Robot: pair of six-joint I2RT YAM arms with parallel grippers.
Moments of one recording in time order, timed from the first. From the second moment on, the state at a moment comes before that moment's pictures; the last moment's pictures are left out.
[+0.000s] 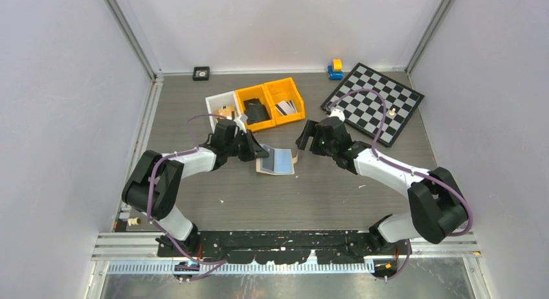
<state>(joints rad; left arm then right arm) -0.41 1.61 0.73 0.21 0.47 -0.76 0.56 1.40 0.78 -0.03 0.08 0.68</state>
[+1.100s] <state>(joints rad) -0.42 1.64 0.73 0.27 0.49 -0.80 0.64 1.68 0.76 0.32 -0.30 0.70</state>
